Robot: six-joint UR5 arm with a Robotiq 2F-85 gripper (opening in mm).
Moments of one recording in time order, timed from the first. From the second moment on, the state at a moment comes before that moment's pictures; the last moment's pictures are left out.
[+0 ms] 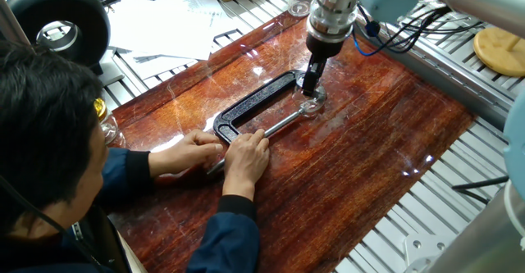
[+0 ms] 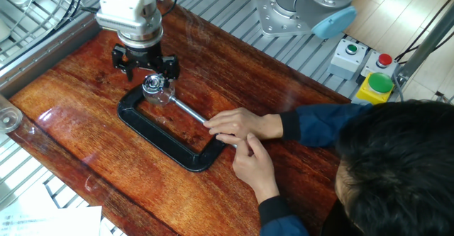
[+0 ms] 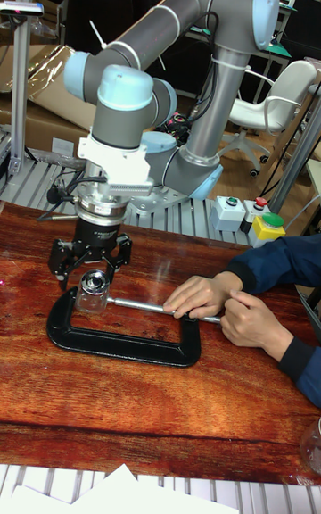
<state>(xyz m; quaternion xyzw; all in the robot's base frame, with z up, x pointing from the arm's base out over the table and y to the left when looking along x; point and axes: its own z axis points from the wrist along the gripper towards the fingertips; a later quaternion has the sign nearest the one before) 0.531 -0.103 0.055 -0.24 0.97 -0.03 0.07</state>
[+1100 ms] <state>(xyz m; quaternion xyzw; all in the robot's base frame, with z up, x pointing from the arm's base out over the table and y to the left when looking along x) 0.489 -0.083 0.158 -0.25 0.97 -0.03 -0.04</state>
